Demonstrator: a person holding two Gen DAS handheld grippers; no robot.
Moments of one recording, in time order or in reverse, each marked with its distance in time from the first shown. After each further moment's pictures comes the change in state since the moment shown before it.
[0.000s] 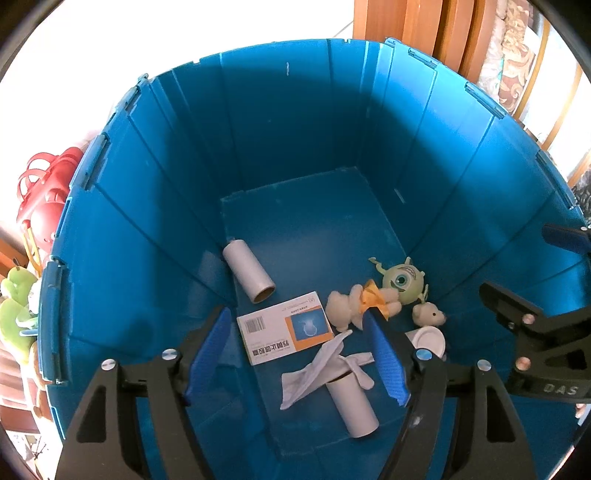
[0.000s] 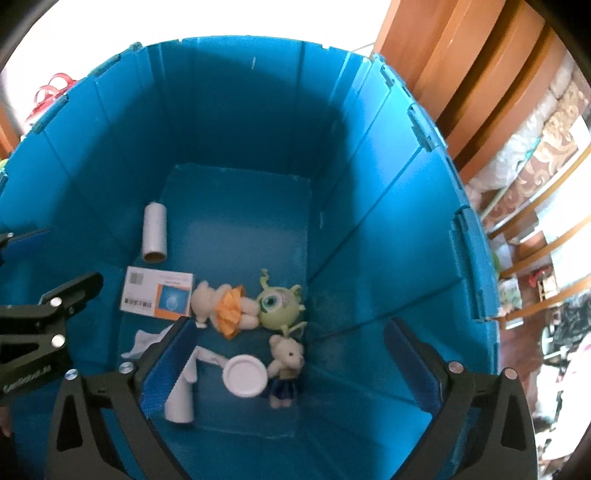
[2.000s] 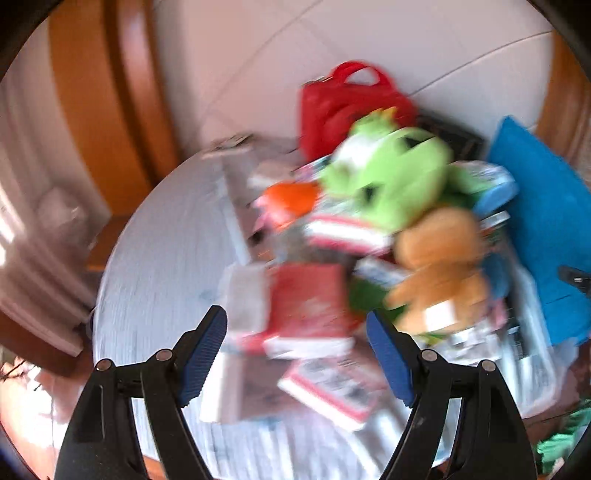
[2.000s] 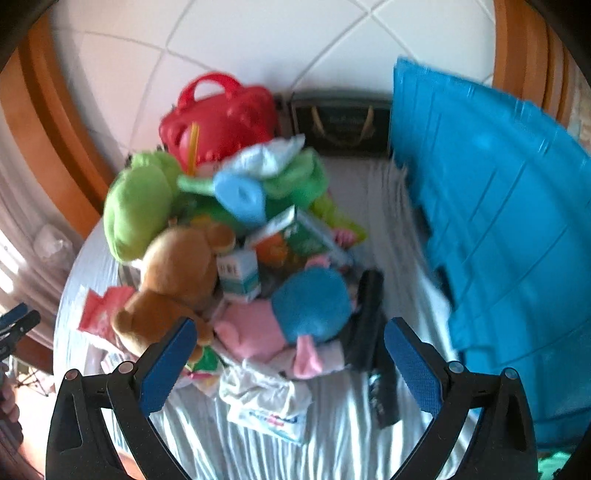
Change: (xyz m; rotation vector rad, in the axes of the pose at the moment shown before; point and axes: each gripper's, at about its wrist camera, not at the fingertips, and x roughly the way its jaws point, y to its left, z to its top) left arm -0.098 0.616 -0.340 -0.347 -0.177 0.176; right arm -0.044 0.458 -0.033 0.166 -0.187 0.250
